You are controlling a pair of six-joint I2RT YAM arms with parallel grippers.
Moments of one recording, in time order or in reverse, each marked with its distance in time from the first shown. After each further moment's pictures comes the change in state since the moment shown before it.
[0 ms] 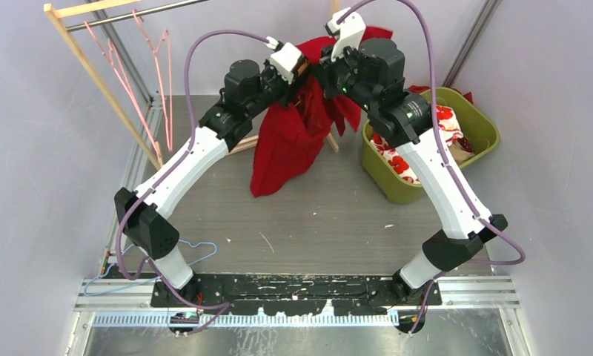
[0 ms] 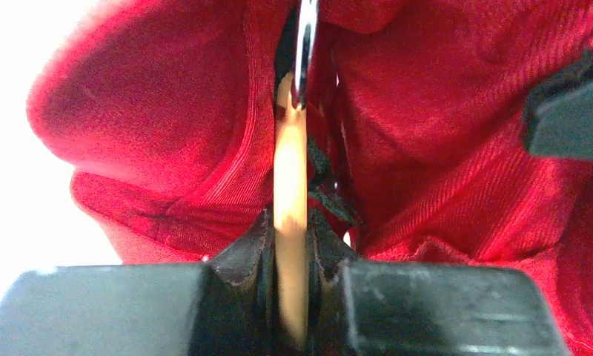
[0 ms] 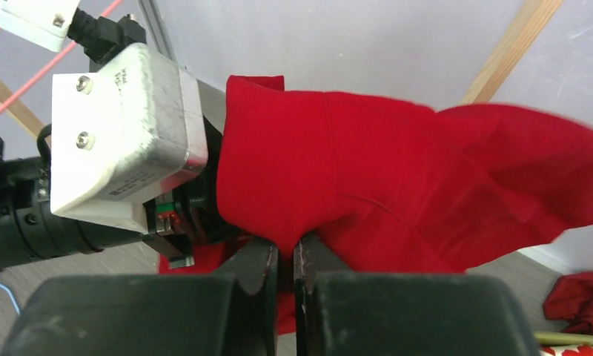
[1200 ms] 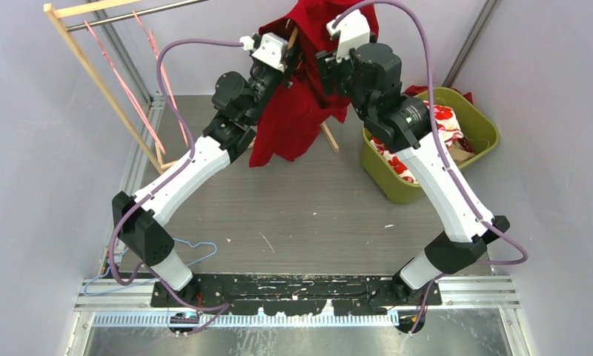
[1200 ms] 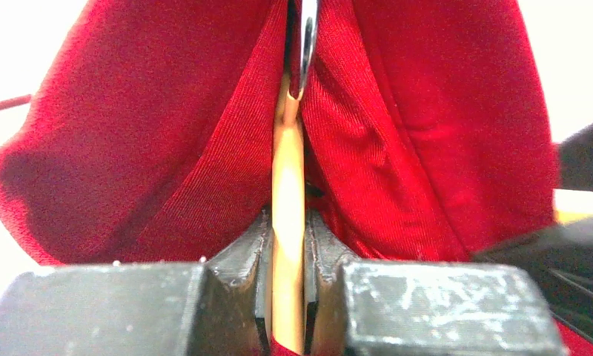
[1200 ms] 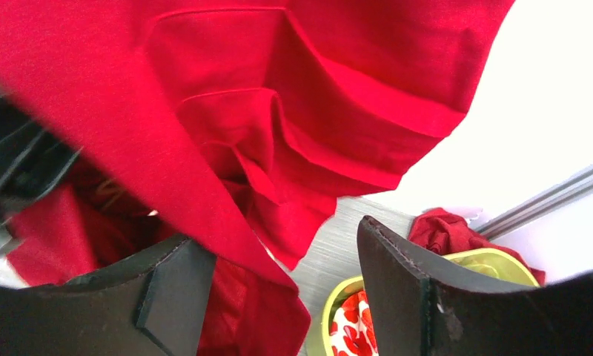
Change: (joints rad) left arm -0.058 -0.054 -0.142 0.644 -0.185 -0.021; right arm 0.037 -0.010 -0.003 0.006 0.388 -0.142
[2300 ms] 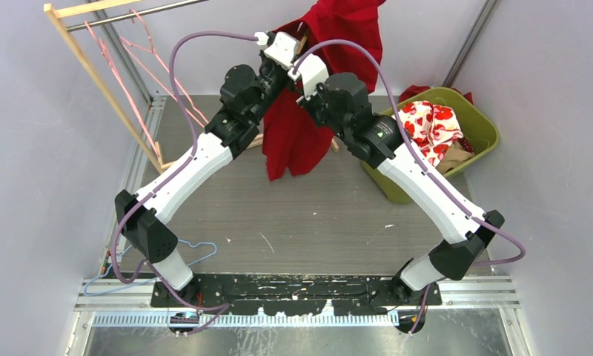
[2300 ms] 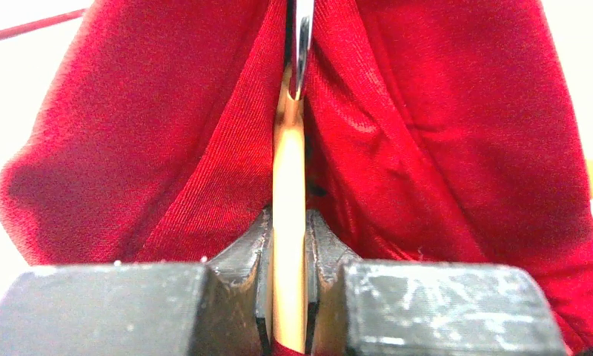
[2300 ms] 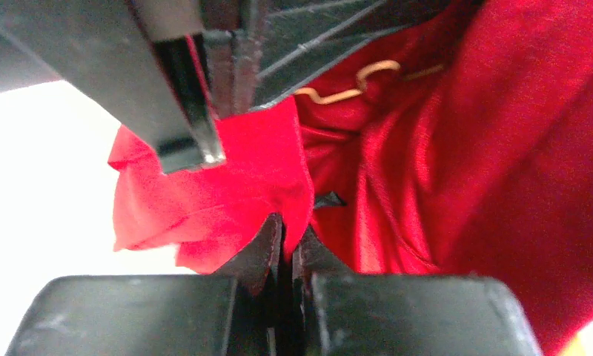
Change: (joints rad) left arm -0.016 0.031 0.083 -0.204 0.003 0.011; right arm 0.097 -0.051 -0.277 0.069 -0.148 -0.156
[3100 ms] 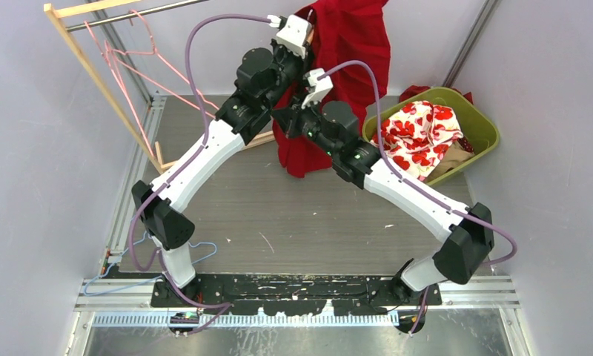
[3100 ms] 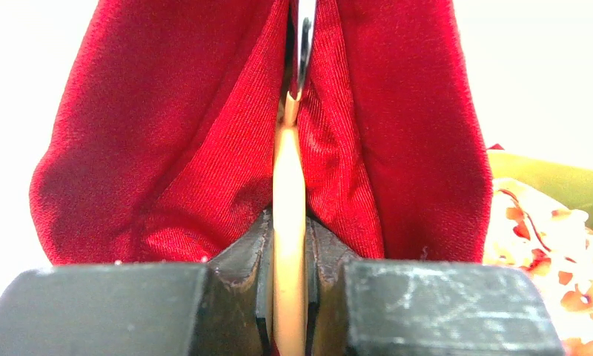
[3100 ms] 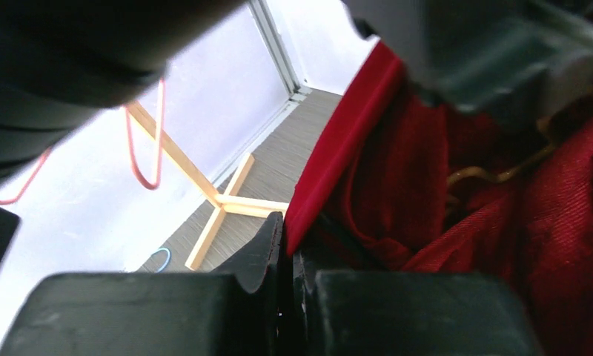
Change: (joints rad) left arm -0.024 0.151 0.282 -0.225 -0.066 -0.098; right arm 0.009 -0.056 -0.444 0.657 -0.265 0.654
